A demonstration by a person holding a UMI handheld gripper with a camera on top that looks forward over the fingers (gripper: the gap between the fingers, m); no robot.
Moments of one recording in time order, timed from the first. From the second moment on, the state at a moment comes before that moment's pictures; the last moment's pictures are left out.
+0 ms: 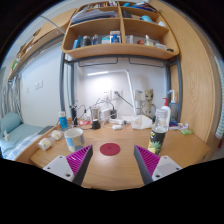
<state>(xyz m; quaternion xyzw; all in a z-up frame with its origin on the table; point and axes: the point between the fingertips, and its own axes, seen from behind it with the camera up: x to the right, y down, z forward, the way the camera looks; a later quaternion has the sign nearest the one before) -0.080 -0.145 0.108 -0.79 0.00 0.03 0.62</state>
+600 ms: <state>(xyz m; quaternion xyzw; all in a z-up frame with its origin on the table) 0.068 -0.086 0.076 -0.77 0.05 -0.02 0.64</state>
